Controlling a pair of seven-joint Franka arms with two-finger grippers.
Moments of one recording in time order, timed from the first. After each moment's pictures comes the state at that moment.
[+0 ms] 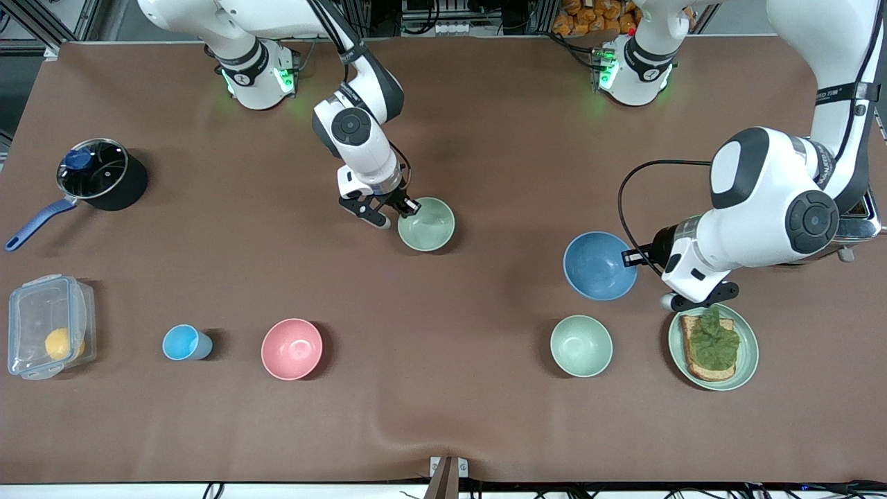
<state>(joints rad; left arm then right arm) 0.10 0.37 -0.36 -1.63 -0.12 1.85 -0.43 0.74 0.39 0.03 -2.17 0.18 2.66 1.19</state>
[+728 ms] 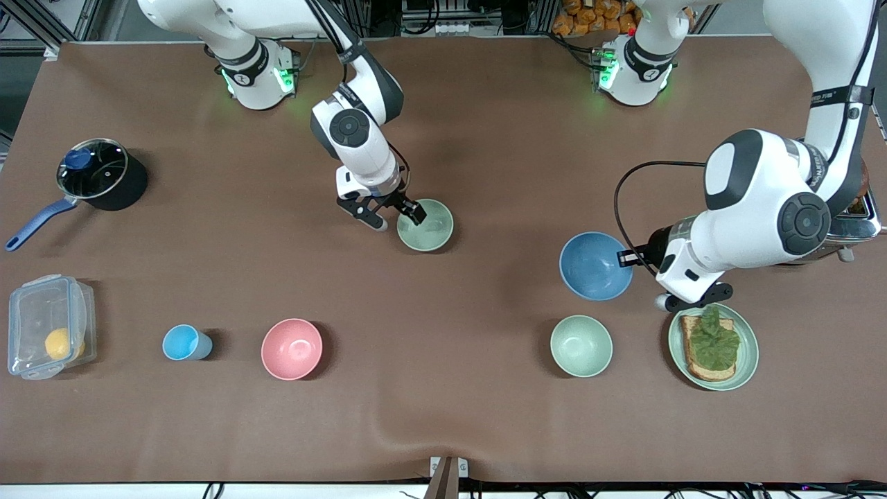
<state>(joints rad) 0.08 0.38 -0.36 -1.63 -0.12 1.87 -0.43 0.72 0.37 0.03 -2.12 0.18 2.56 1.24</state>
